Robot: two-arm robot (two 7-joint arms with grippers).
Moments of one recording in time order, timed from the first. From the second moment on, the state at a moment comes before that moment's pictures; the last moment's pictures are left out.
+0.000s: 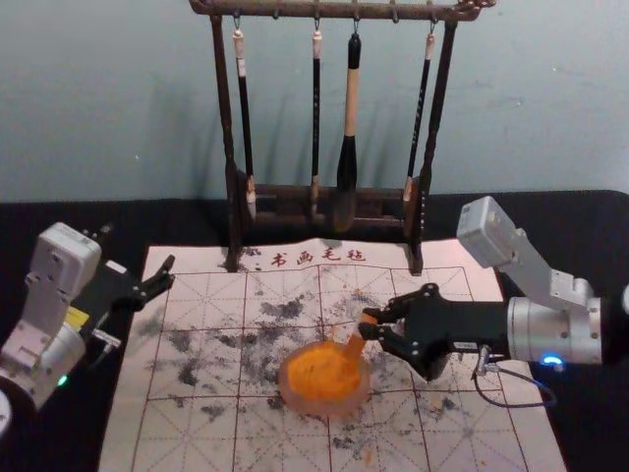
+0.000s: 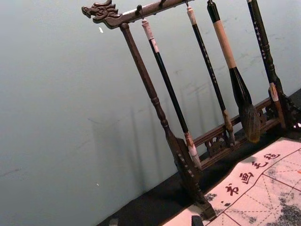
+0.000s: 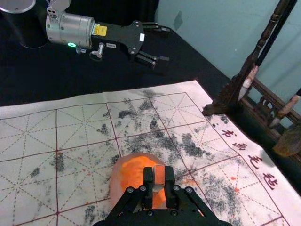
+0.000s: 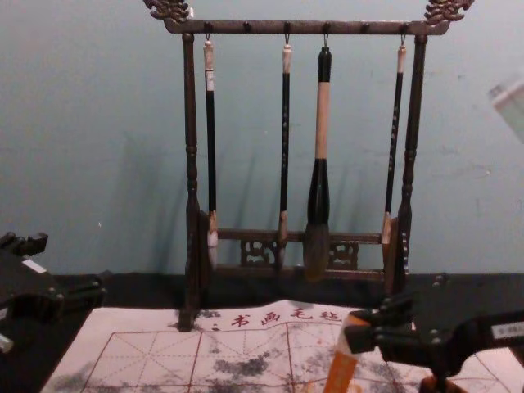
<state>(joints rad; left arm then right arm) -0.20 0.60 0.45 -1.41 -0.25 -0.12 0.03 0.47 0.61 -0.64 -1.42 0.39 0.13 0.80</state>
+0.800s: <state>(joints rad) -0.20 0.60 0.45 -1.41 -0.25 -0.12 0.03 0.56 0.53 -0.72 -1.29 0.36 0.11 0.82</state>
